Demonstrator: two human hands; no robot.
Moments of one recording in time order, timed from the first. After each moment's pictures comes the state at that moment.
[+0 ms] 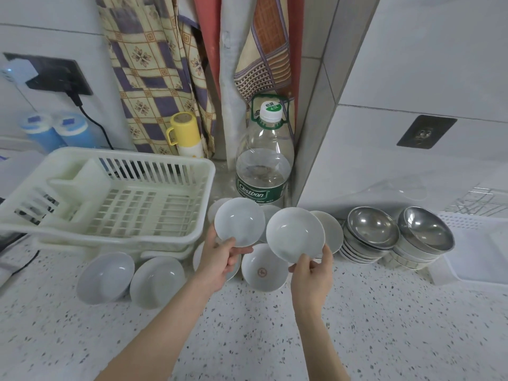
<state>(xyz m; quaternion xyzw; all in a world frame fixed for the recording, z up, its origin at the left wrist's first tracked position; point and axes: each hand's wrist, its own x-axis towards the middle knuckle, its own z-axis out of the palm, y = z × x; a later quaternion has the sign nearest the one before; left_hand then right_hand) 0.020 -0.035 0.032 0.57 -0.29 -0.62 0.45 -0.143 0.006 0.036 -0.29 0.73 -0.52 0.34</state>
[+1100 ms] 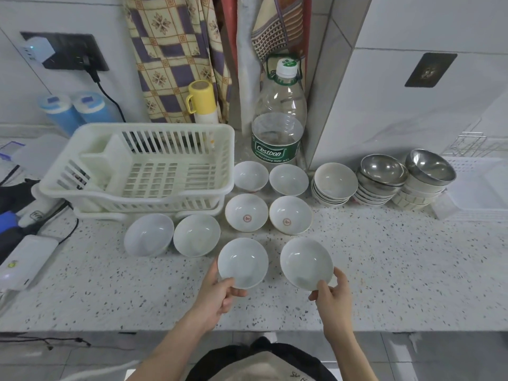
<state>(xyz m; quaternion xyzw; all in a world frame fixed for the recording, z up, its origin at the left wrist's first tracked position) 0.117 0.126 -0.040 0.59 -0.32 -0.67 0.30 -0.120 0.167 -0.026 -0.27 0.76 -0.41 0.42</state>
